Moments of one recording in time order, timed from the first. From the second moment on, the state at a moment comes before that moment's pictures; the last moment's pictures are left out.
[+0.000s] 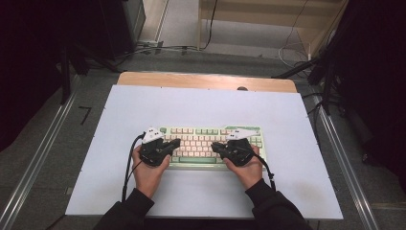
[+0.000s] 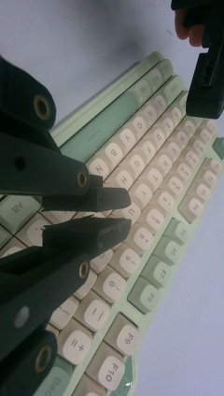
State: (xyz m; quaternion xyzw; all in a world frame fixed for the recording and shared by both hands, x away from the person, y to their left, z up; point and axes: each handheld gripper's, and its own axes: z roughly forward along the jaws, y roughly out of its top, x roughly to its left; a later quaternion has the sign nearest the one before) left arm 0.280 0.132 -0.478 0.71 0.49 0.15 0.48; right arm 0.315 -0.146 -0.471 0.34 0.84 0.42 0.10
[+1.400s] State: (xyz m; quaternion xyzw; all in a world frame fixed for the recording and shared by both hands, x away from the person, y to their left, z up) left arm 0.267 0.141 -0.469 0.69 0.50 0.19 0.48; right arm 0.316 -0.186 -0.464 0.37 0.81 0.44 0.12
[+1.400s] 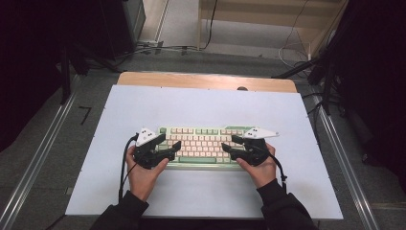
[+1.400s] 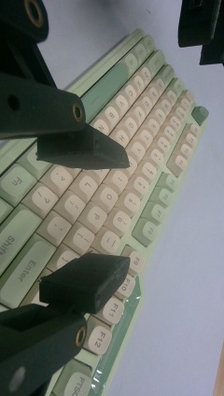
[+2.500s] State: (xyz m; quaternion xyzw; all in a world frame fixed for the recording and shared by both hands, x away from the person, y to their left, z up) left arm 0.255 0.165 -0.471 0.68 0.53 0.19 0.48; right arm 0.304 -0.236 -0.461 0.40 0.79 0.44 0.14
